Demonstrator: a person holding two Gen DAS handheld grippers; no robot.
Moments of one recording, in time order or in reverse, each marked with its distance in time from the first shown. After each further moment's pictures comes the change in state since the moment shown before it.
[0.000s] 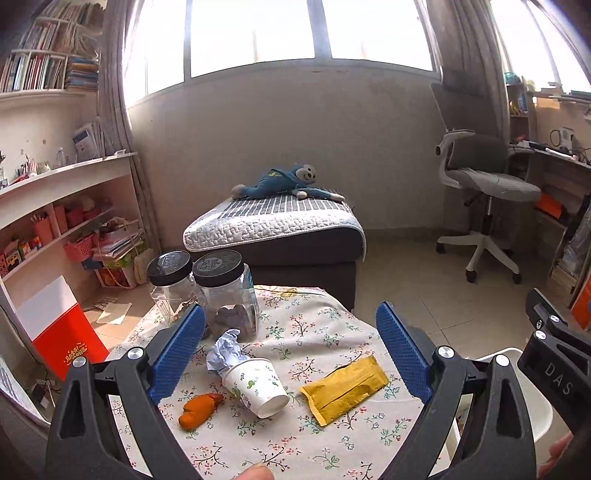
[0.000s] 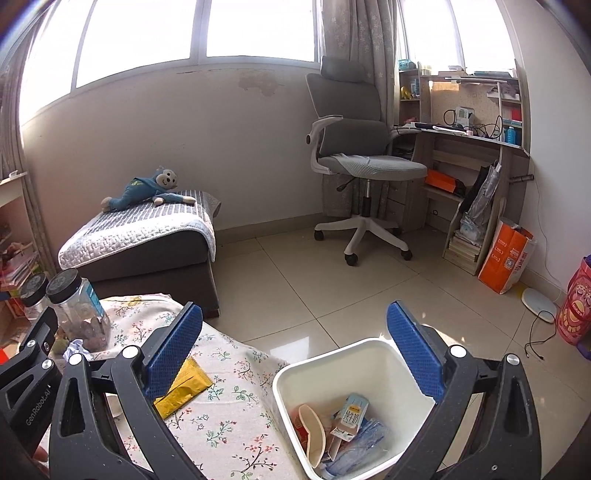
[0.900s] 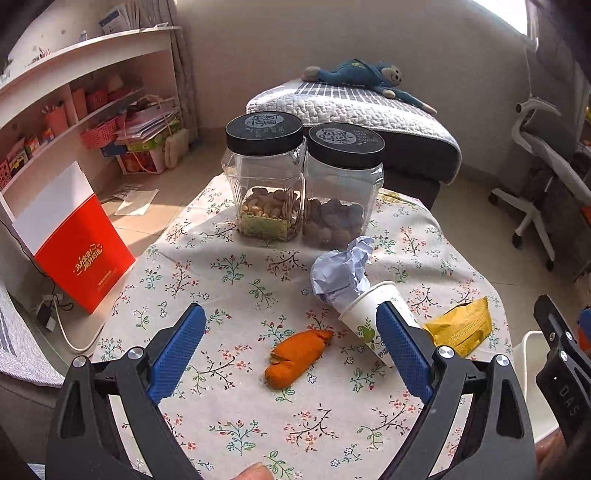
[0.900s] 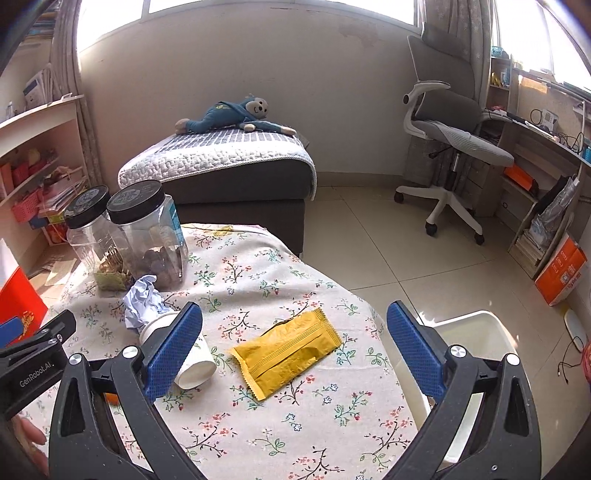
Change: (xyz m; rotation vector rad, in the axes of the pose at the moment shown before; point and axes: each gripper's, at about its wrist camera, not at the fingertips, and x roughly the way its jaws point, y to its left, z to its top) left arm 0.106 0.161 -0.058 -0.181 0.485 0.040; right arm 0.035 0.146 -0.038 -0.157 0.210 0.193
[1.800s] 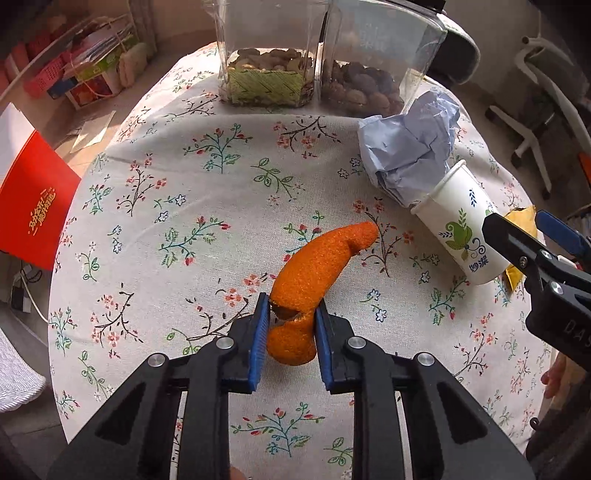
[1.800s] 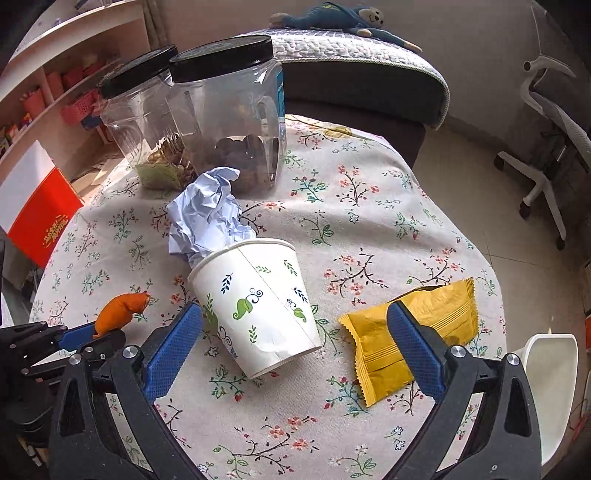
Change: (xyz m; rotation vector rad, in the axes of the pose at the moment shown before) left arm 0.094 0.051 -0.039 0.074 0.335 -0.087; right arm 0.108 0.100 -0.028 -0.271 0.365 0.294
